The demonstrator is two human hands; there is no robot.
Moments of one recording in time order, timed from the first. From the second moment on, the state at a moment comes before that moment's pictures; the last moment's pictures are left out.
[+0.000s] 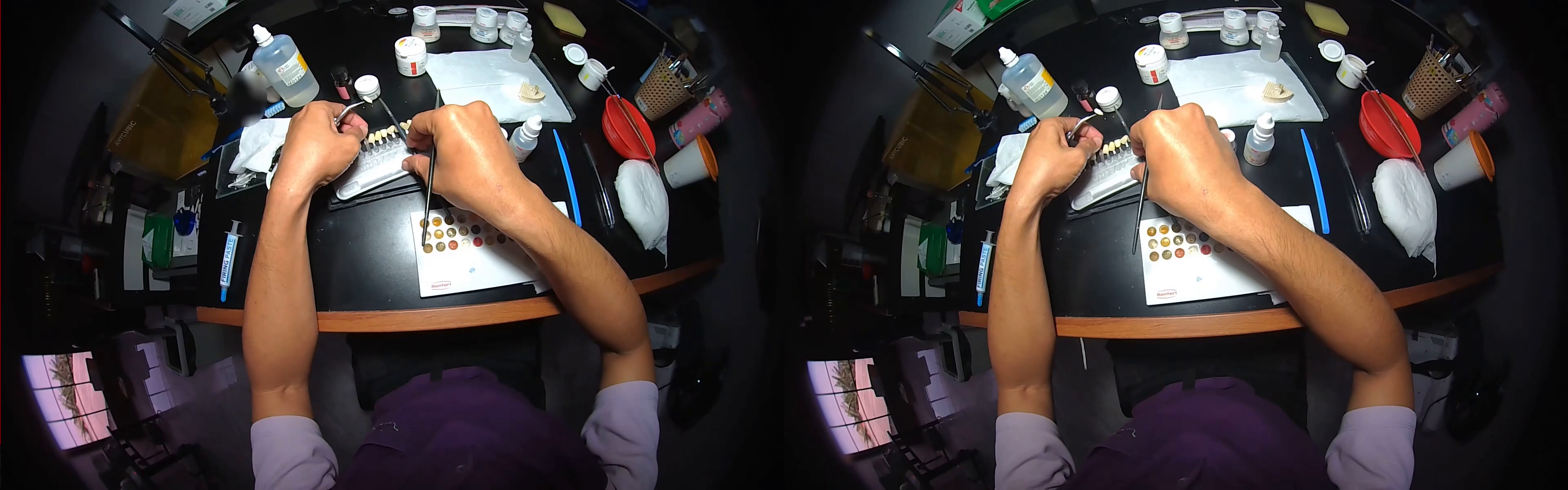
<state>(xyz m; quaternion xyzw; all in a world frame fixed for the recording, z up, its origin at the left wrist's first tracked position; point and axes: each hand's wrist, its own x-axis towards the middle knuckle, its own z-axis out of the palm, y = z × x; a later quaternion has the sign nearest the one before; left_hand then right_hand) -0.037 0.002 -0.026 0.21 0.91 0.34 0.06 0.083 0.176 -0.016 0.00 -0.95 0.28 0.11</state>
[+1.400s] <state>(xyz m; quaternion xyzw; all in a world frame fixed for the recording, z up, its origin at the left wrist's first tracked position) 0.007 -0.015 0.001 0.48 0.81 0.32 0.11 0.140 0.210 0.007 -0.04 -0.73 0.68 0.04</state>
